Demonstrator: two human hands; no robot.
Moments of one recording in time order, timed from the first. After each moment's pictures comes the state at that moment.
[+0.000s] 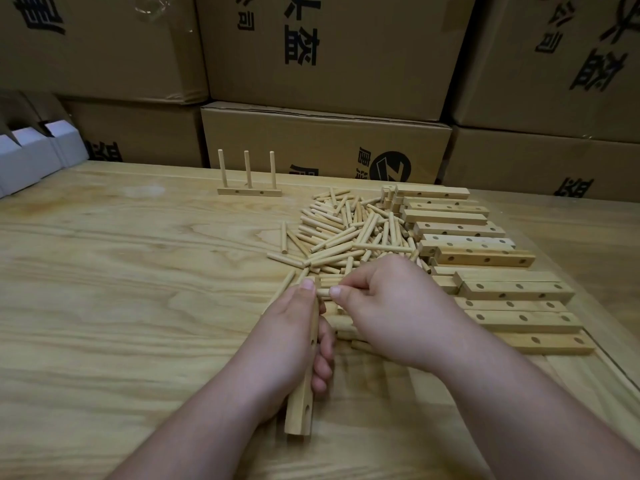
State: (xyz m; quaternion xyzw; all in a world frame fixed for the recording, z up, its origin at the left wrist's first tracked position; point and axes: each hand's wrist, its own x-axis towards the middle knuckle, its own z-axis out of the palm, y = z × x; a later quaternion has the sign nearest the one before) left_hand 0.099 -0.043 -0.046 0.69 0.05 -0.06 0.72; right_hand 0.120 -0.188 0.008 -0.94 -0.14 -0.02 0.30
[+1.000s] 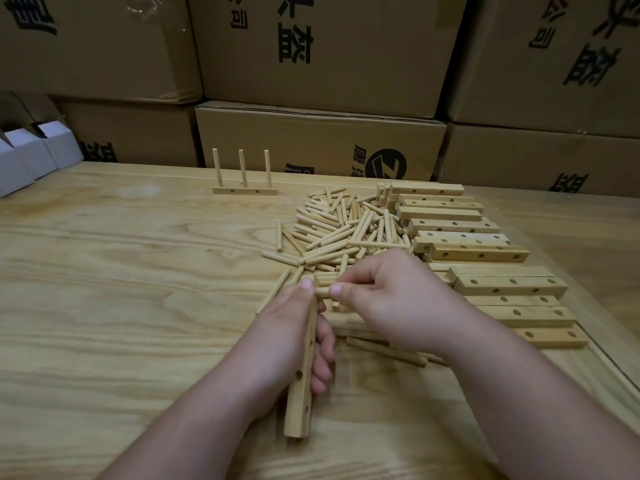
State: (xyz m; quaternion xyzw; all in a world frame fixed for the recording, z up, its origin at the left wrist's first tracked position) left_hand 0.098 -0.040 -0.046 0.67 0.01 -0.10 0.74; right_hand 0.126 -0.202 0.011 -0.92 -0.16 0.03 0.36
